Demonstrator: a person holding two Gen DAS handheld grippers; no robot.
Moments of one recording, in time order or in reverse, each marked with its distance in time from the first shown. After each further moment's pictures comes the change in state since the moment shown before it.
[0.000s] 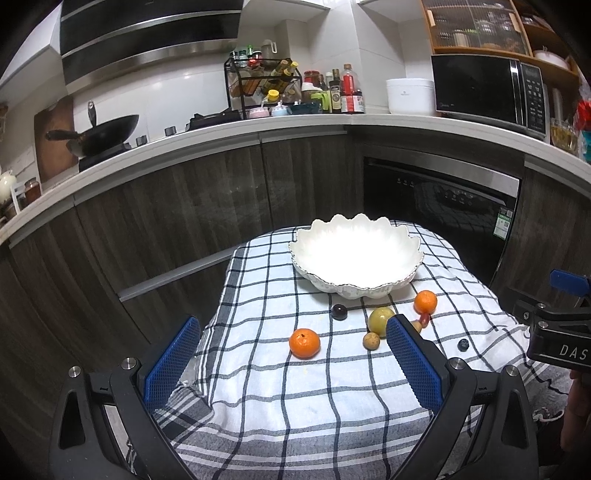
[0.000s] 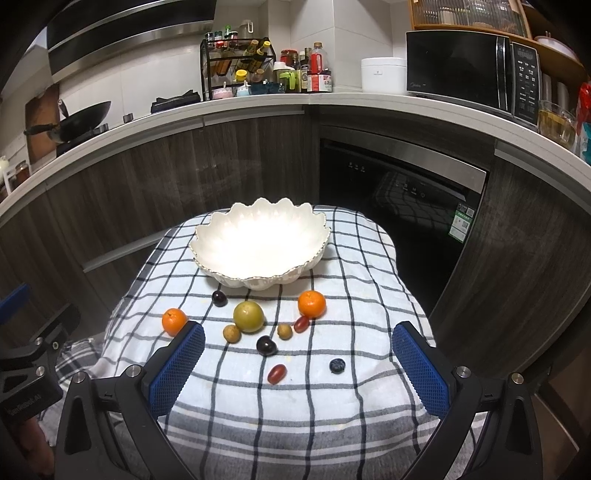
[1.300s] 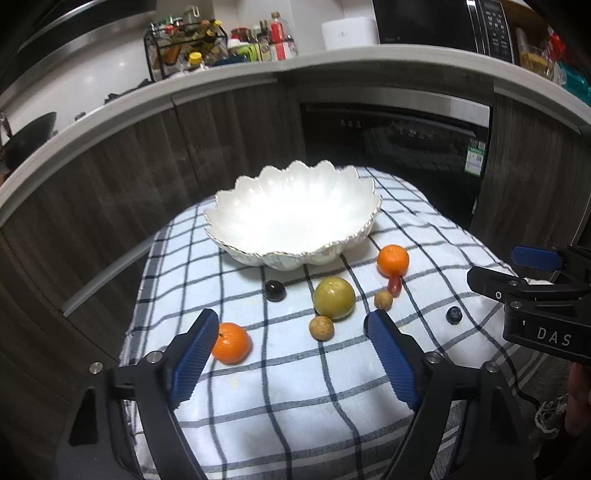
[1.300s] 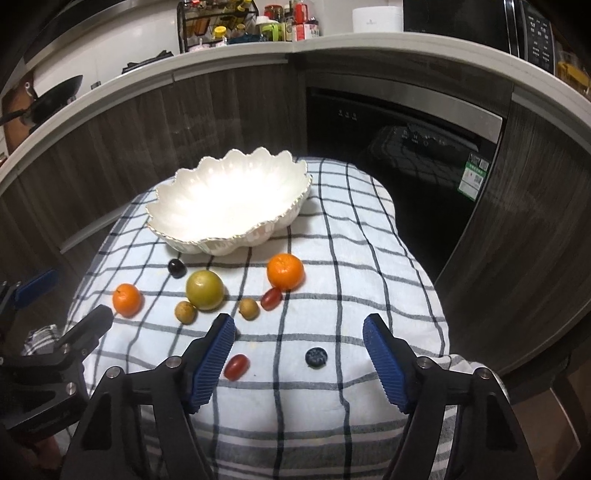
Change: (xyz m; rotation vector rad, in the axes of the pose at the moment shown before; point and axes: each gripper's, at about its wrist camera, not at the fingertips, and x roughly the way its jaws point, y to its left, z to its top) left arm 0.109 -0.071 -0.019 0.157 0.150 -0.179; right arm 0.093 -0.035 -0.019 0.027 0.162 -0.008
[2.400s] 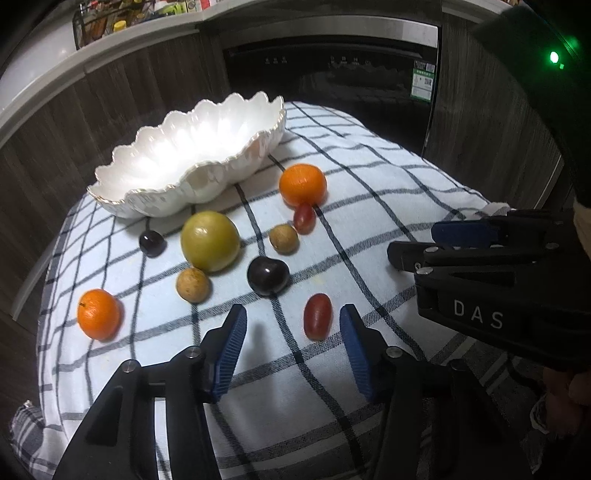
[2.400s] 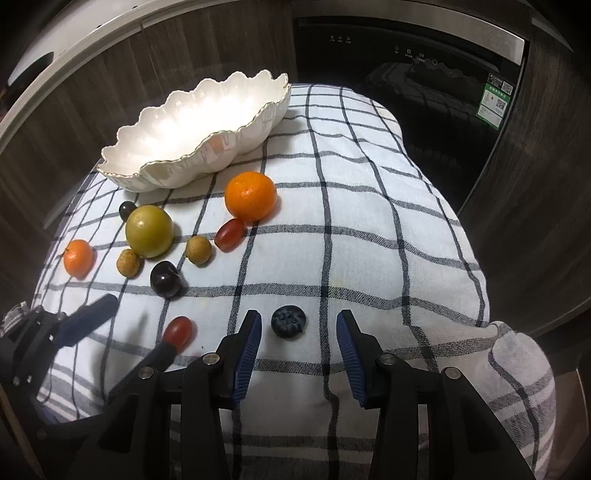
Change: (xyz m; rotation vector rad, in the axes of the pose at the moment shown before) left arm 0.067 -0.084 -0.035 0.106 0.166 -0.169; right arm 0.079 -0.028 -0.031 0.033 0.210 0.031
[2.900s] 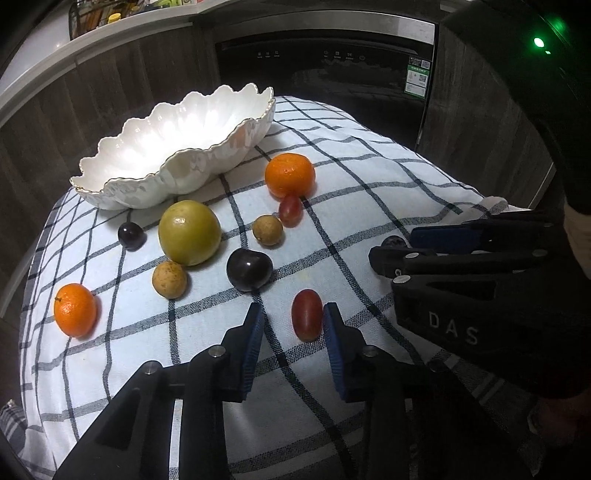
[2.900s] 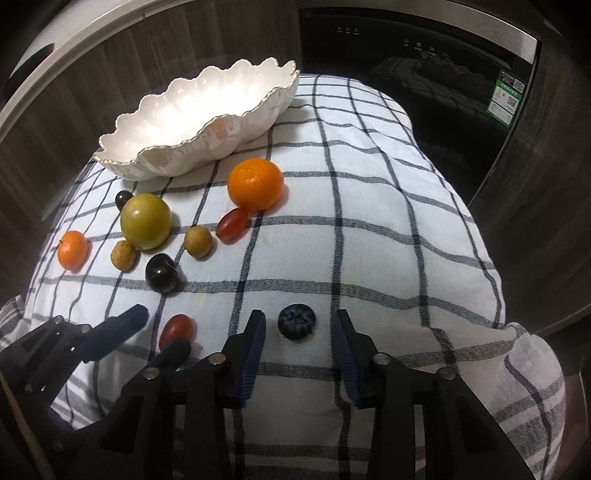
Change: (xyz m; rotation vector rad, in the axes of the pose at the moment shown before) left arm 0.011 -0.003 -0.004 -0.008 0.002 -0.052; right arm 0.012 0.008 0.000 -0.023 0.030 -0.002
